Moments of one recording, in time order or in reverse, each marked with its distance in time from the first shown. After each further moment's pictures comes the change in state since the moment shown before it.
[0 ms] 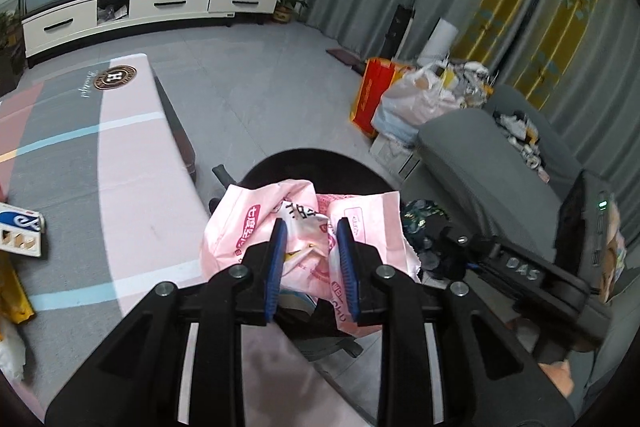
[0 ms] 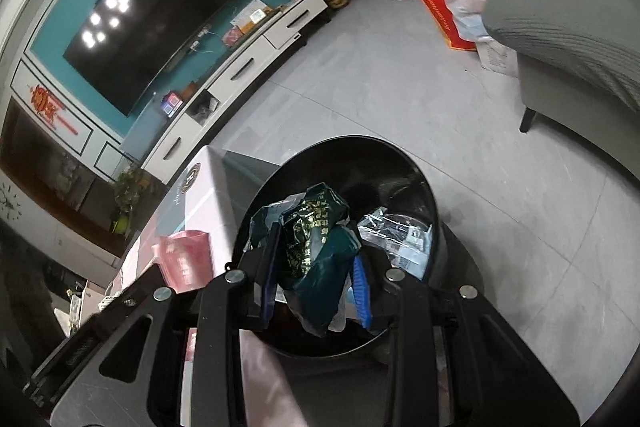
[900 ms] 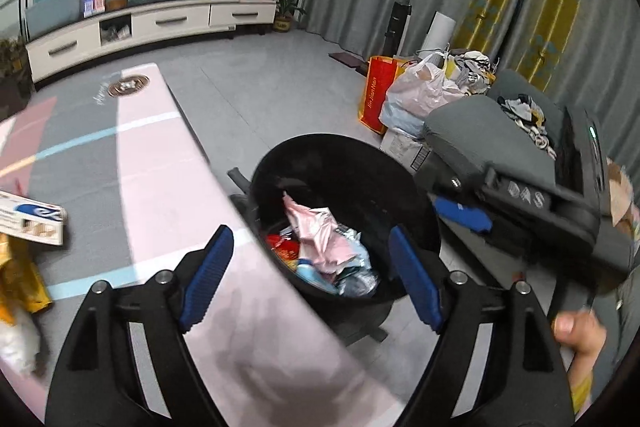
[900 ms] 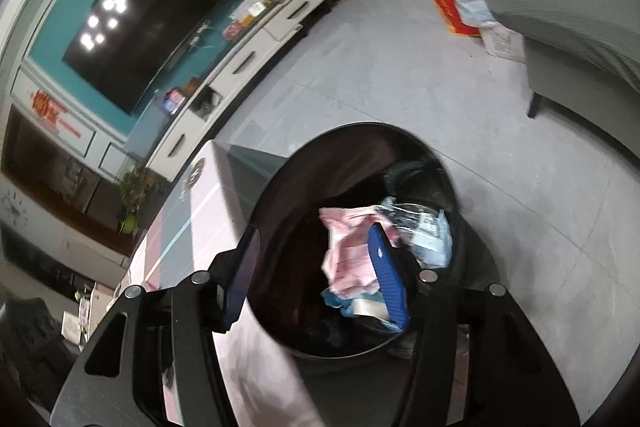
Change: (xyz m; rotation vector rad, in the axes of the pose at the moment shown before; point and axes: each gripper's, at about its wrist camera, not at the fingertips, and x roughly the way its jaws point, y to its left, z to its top) left arm -0.028 0.000 -0.035 0.084 -0.054 0.055; right arm 0.007 0.016 -0.002 0.014 0.033 0.035
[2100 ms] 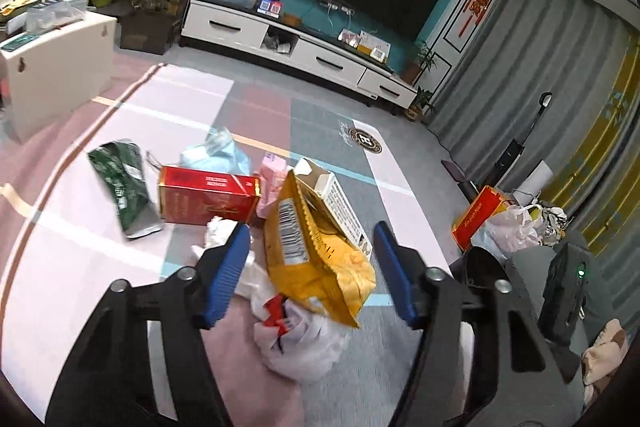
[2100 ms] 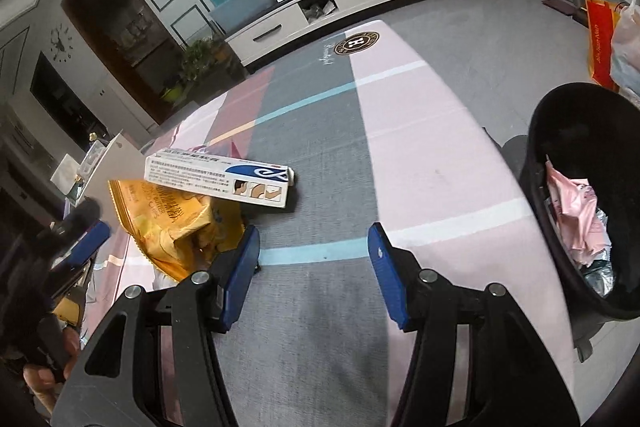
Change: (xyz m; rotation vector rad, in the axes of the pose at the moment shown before) left arm -0.147 0.246 -0.052 -0.489 -0.234 0.246; right arm 0.101 0.195 -0.126 -0.451 0.224 0.142
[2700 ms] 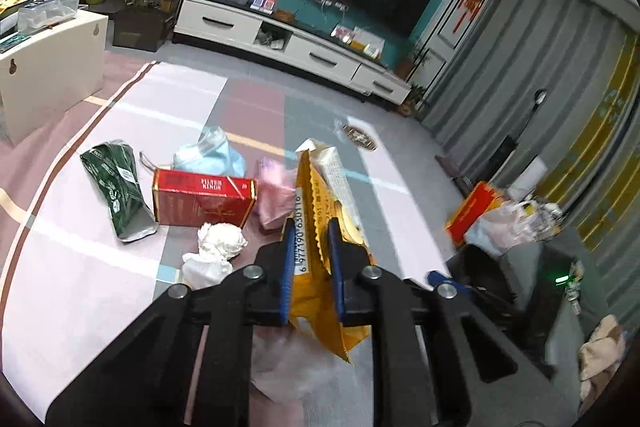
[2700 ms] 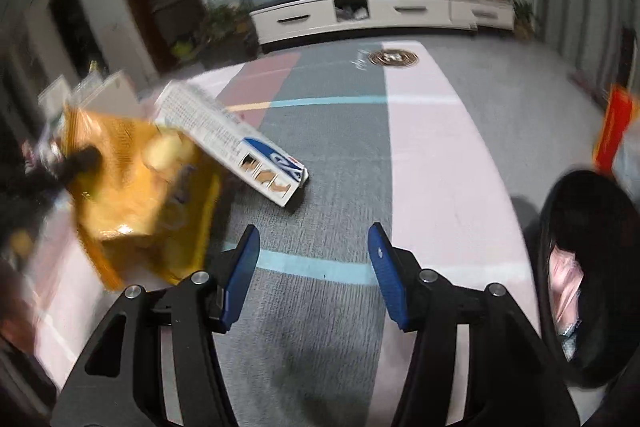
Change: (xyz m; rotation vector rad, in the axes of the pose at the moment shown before) left arm -0.006 0.009 0.005 -0.012 -0.002 -0.045; right arm 0.023 0.036 0.001 -0.324 0.006 -0.097
